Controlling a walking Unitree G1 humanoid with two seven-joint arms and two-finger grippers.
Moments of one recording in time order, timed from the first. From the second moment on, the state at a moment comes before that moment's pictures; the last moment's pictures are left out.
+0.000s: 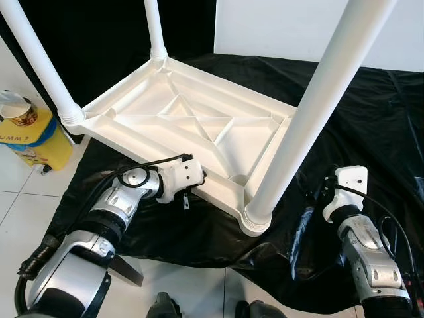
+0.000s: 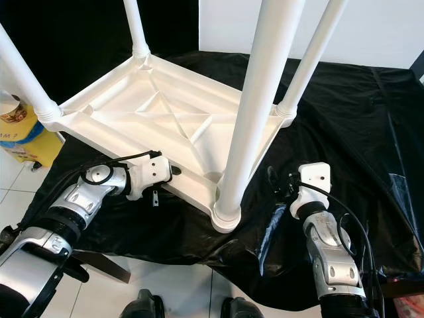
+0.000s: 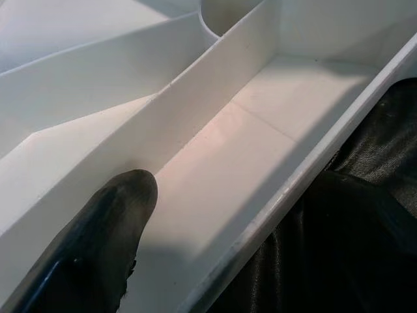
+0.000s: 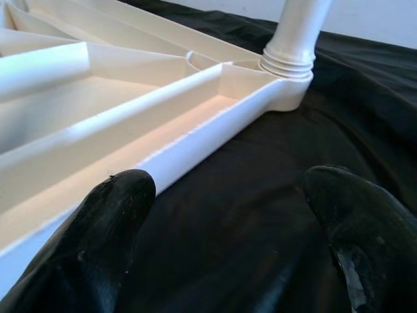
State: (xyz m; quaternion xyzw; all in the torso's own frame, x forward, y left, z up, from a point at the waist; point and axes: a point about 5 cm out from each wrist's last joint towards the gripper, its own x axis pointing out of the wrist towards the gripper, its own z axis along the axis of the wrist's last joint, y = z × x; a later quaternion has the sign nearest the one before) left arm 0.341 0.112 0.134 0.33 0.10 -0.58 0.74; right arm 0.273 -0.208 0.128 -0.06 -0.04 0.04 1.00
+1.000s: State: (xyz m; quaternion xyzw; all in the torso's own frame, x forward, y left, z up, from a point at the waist) left arm 0.343 0.118 0.158 0.24 0.01 -0.54 0.81; right arm 0.217 -0.230 0.155 -0.09 -0.03 0.21 0.97
